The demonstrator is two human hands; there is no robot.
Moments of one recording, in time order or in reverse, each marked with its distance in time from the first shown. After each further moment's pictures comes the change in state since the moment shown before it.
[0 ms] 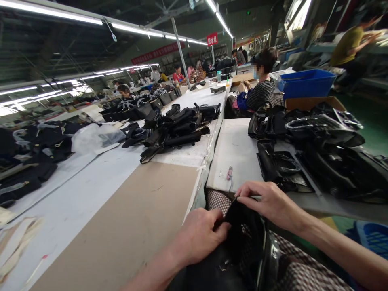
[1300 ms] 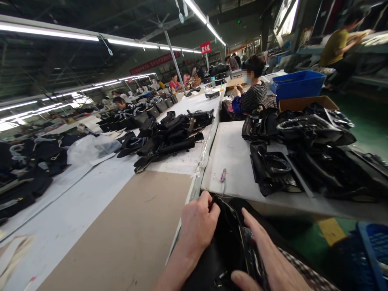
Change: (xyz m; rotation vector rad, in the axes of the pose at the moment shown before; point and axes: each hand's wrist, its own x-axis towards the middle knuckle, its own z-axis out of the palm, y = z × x) left_hand 0.049 0.019 0.019 0.143 0.405 -0.252; right_hand -0.091 0.003 0.044 -0.103 0.139 0.020
